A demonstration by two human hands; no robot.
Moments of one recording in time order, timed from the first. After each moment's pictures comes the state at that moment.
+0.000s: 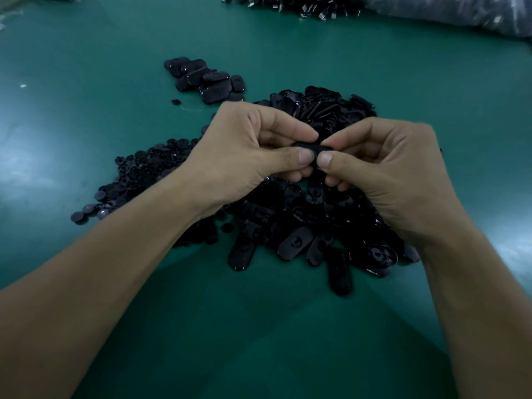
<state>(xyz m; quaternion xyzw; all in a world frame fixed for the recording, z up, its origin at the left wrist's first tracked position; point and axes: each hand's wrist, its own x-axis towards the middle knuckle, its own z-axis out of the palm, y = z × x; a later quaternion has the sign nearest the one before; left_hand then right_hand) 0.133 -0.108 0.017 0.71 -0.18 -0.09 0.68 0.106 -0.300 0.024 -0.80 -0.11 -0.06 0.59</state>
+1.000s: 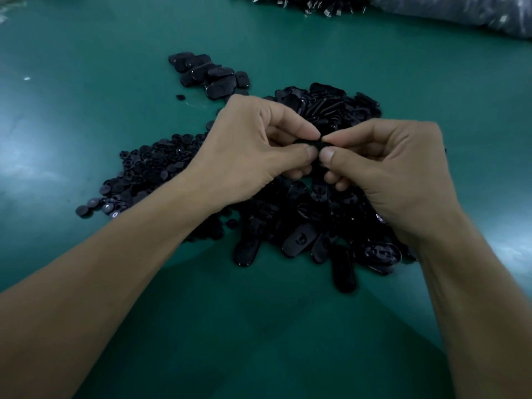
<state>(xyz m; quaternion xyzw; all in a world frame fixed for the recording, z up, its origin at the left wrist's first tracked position) 0.131 -0.111 0.017 0.77 -0.17 -0.03 0.61 0.108 -0.295 0.017 -0.80 -0.10 -0.09 0.59</state>
